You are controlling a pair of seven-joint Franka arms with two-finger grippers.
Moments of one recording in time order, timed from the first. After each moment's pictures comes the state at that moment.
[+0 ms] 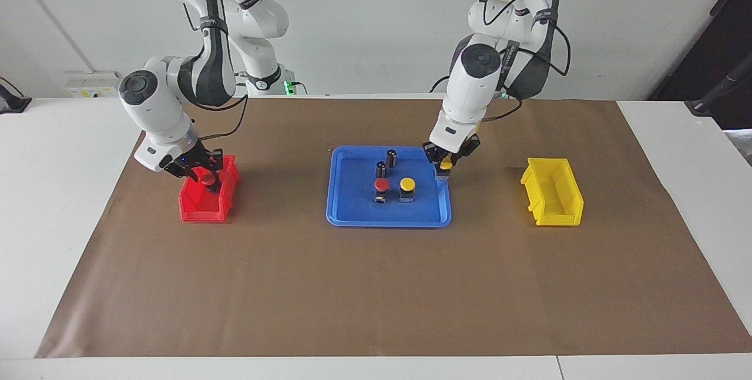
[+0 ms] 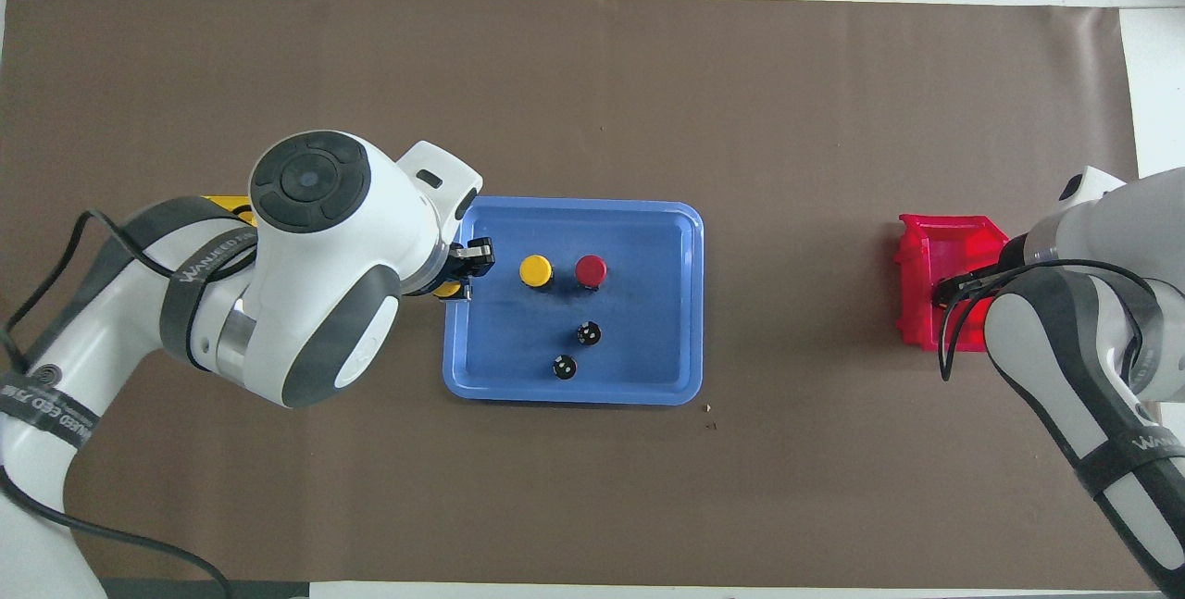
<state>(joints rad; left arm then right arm) -0.46 0.09 -0.06 -1.86 -0.03 1.89 -0.62 -0.14 0.01 0.03 -2.21 -0.03 2.15 -0.31</state>
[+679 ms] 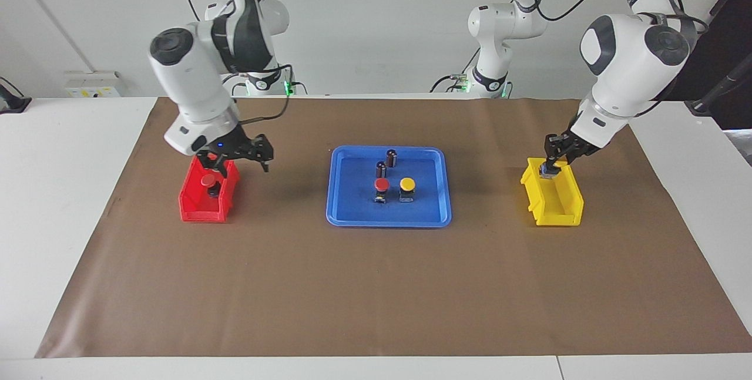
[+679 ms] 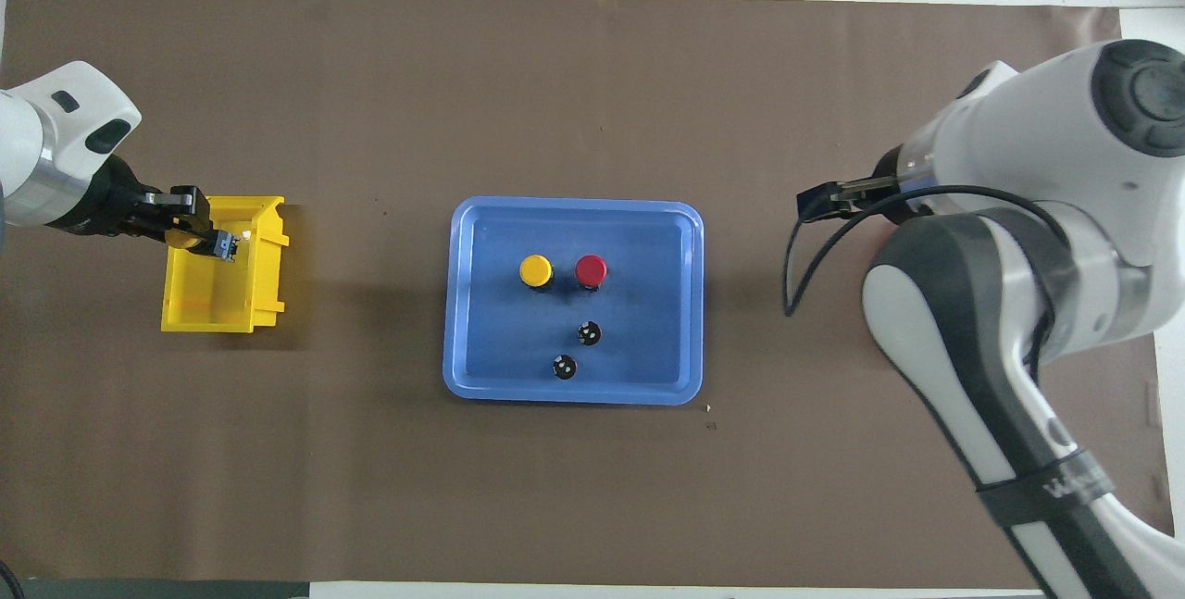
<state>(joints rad) -0.04 0.04 -0.04 -1.84 -0.03 1.80 0.00 0.25 0.10 0.05 -1.84 0.06 2.02 0.23</state>
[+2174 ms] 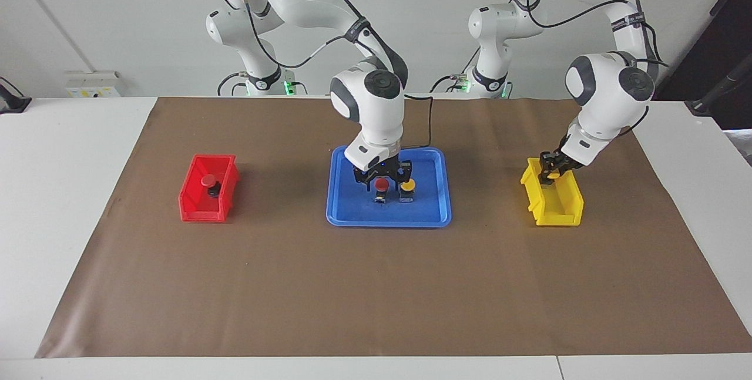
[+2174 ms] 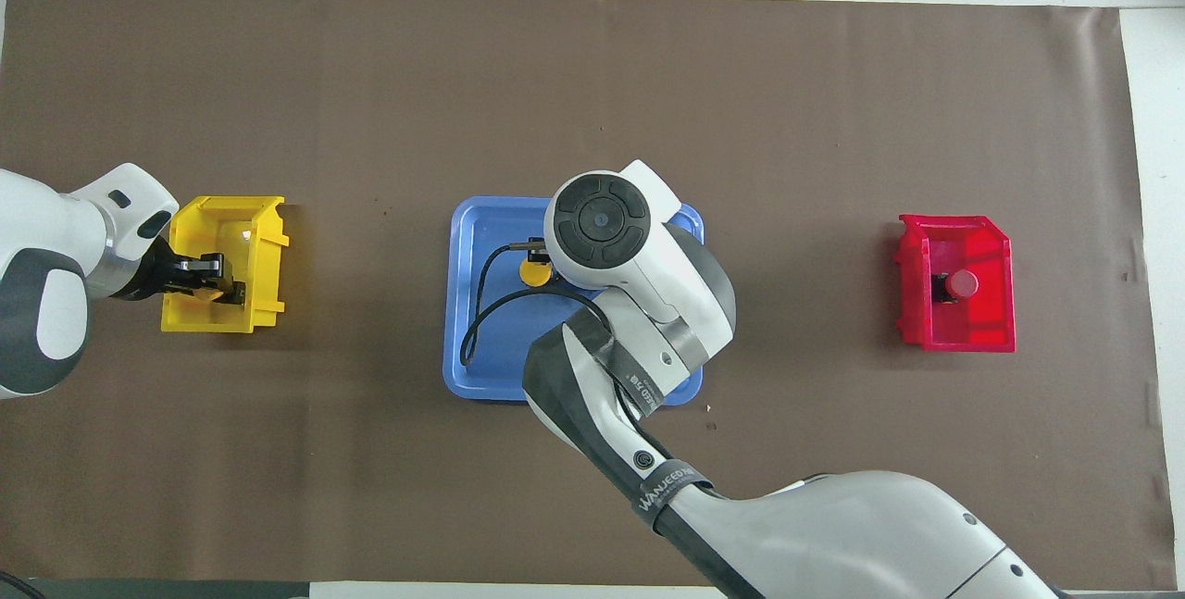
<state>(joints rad) 0.04 0.00 -0.04 -2.21 -0.03 2.14 0.01 0.58 0.42 0.05 -1.71 -0.04 2.19 0.71</state>
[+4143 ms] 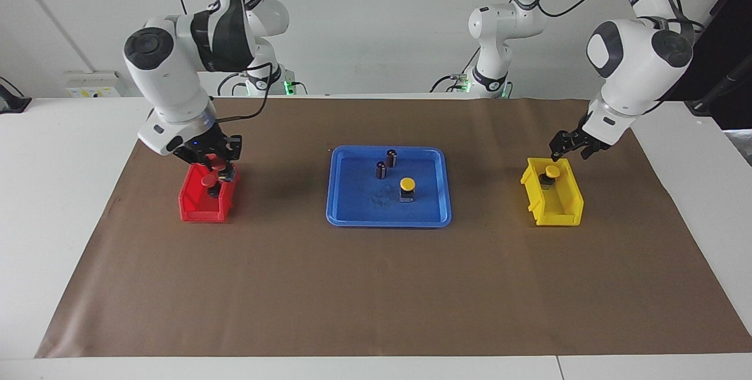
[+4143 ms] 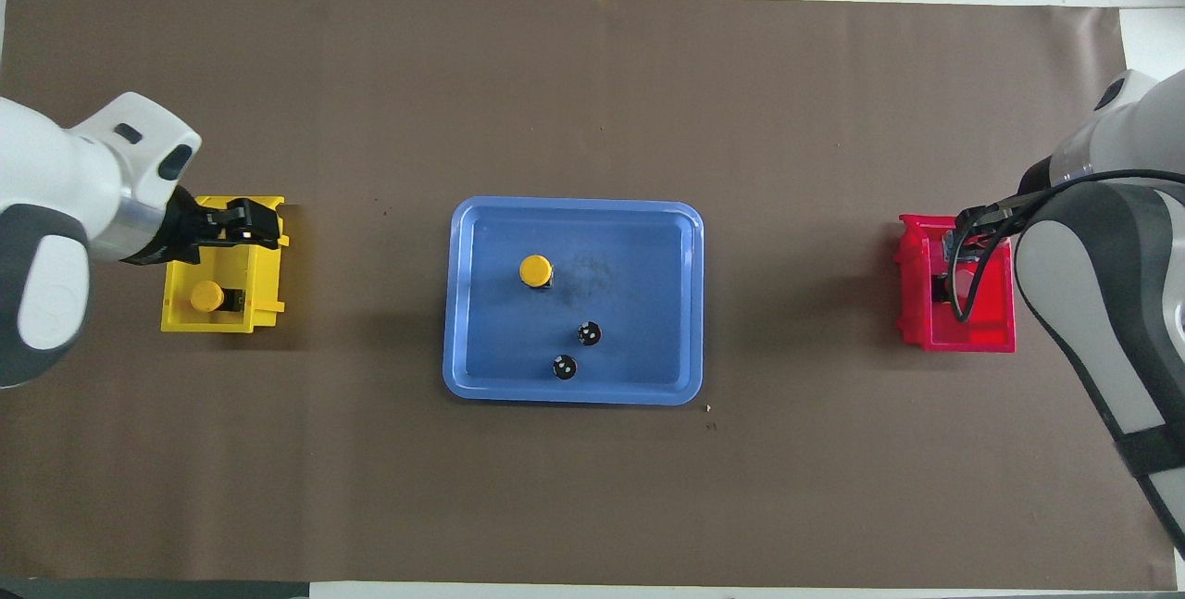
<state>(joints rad) -0.22 -0.03 -0.08 -1.97 -0.02 1.93 -0.42 -0.09 0.05 0.03 -1.93 -0.03 1.93 -0.24</state>
